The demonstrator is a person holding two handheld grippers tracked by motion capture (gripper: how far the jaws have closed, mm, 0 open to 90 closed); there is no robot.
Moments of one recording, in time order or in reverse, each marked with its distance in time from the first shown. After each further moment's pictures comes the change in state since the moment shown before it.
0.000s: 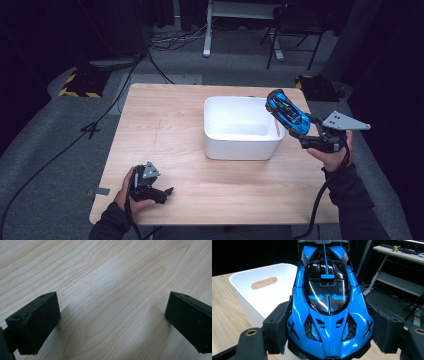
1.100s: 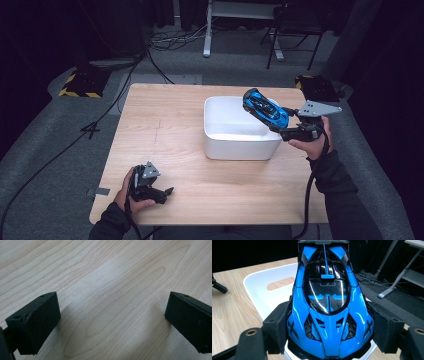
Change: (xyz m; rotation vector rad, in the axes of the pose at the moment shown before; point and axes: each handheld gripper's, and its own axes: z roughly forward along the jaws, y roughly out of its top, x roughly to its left) left arm 0.000 0.000 0.000 0.000 0.000 0.000; right arm 0.011 0.024 0.050 0.077 0.135 -0.046
